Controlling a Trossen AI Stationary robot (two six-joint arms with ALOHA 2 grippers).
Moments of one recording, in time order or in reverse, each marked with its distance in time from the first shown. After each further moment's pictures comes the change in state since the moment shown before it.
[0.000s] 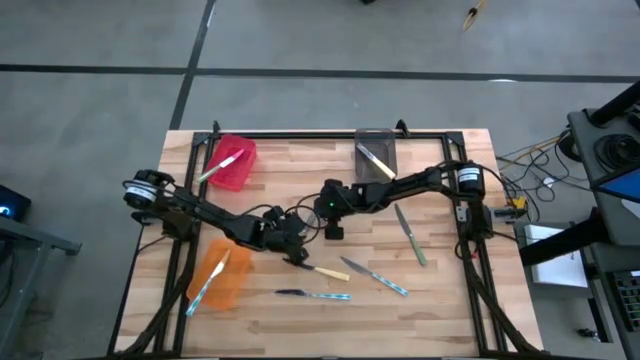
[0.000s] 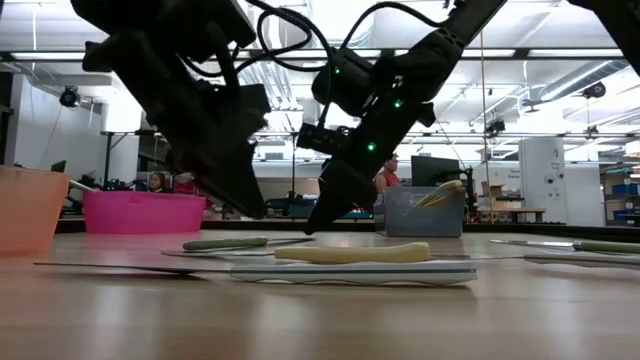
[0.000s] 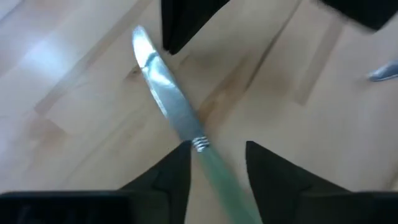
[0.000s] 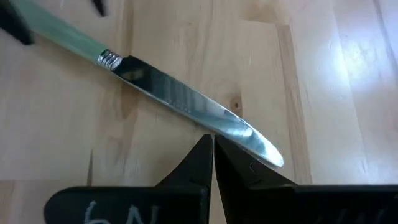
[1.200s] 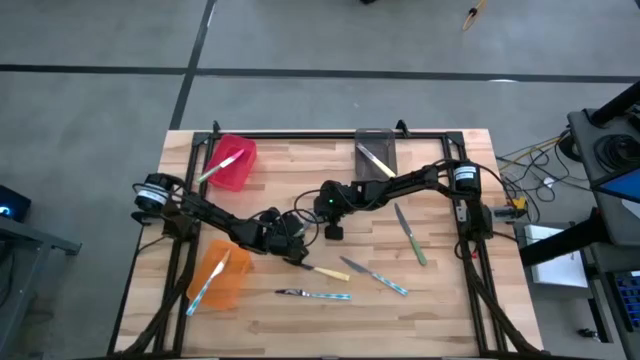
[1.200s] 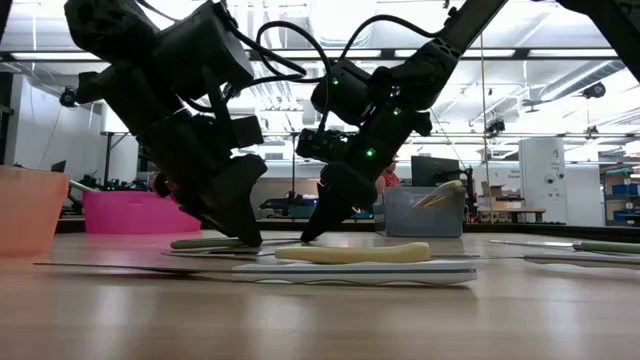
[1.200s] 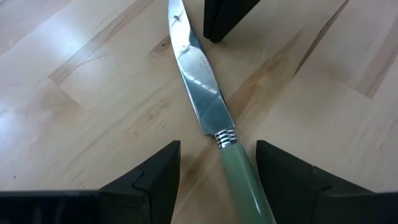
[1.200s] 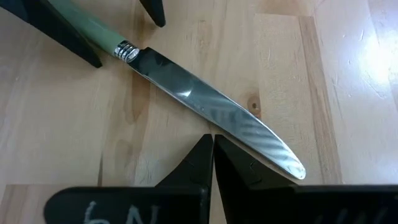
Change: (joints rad) left arm 0.003 0.096 -0.044 0.056 -0.074 -0.100; right arm -0.029 0.036 0.002 0.022 -0.106 0.027
